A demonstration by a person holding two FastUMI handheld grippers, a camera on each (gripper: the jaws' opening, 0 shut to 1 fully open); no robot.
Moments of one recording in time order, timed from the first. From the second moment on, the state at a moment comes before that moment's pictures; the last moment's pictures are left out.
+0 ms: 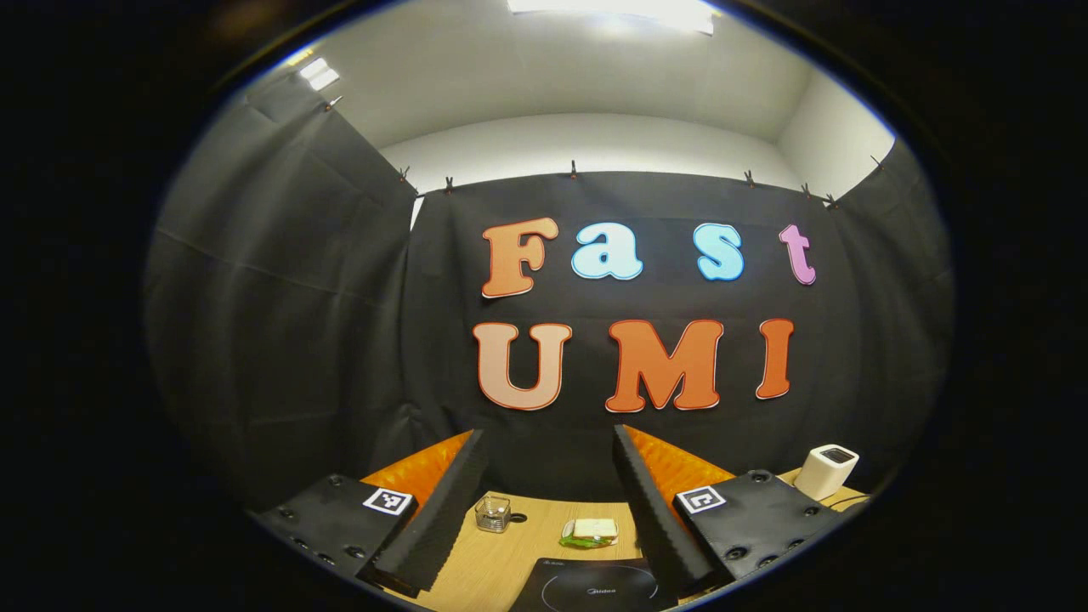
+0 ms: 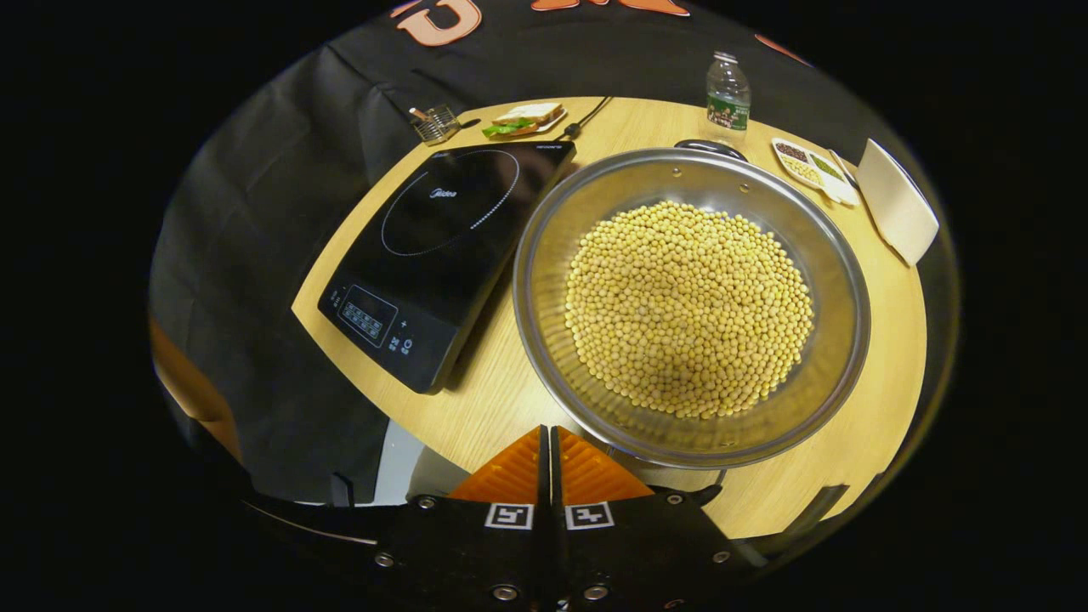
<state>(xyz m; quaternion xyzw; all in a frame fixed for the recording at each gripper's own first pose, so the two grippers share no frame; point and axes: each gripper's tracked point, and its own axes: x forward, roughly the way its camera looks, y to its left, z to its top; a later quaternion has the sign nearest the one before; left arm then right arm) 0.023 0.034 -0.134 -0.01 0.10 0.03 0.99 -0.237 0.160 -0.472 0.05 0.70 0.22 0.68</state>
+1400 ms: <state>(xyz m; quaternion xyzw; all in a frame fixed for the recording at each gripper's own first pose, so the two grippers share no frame) 0.018 -0.017 -0.105 0.01 0.08 0.00 1.00 -0.213 0.033 -0.502 0.07 0.70 0.11 0.70</state>
